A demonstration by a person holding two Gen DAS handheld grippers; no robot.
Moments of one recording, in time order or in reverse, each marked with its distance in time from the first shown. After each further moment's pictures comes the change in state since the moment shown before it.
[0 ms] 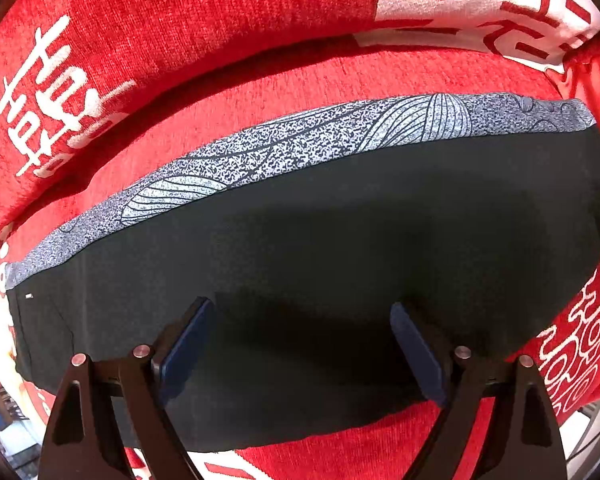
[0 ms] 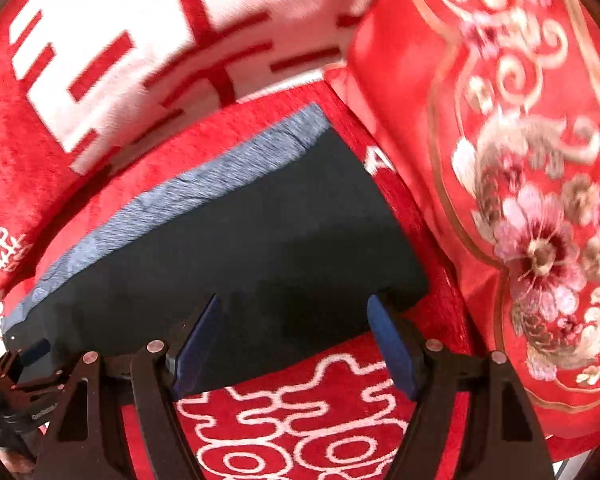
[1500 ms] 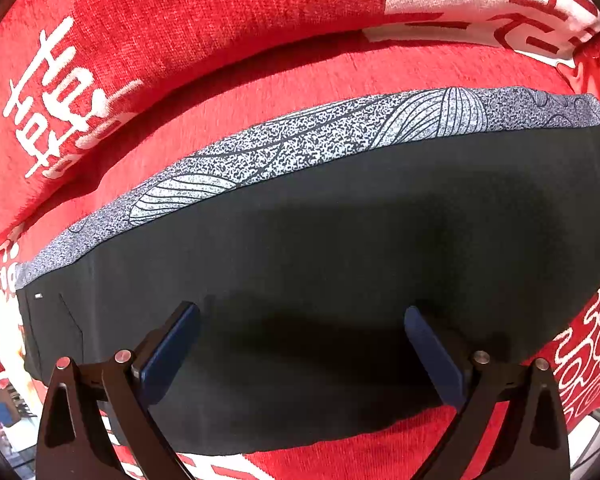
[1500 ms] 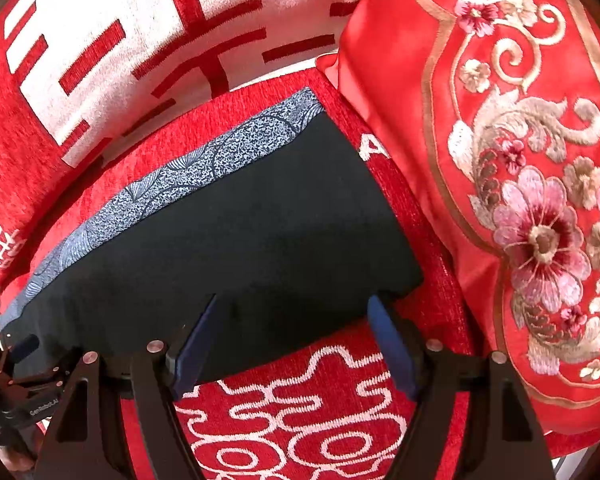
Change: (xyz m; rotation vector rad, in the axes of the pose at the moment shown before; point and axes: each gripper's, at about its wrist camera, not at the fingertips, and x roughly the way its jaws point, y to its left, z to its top) left arm 0.014 0.001 -0.001 0.005 -0.006 0.053; right arm 0.004 -0.002 -0.001 -0.004 0.017 -0.018
